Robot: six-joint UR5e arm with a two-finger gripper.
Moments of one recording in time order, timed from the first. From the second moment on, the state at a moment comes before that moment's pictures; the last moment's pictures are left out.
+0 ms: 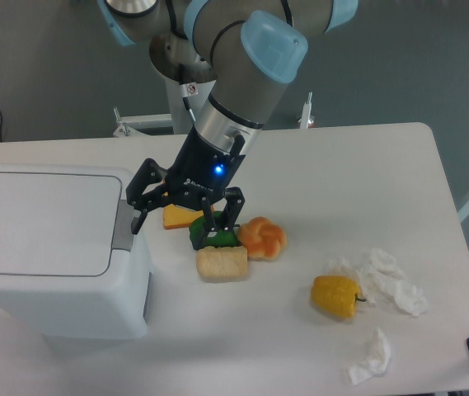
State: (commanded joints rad) arm 2.45 -1.77 -1.57 -1.08 0.89 0.23
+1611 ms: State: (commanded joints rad) arm 2.45 -1.77 -1.59 -1.08 0.90 0.24
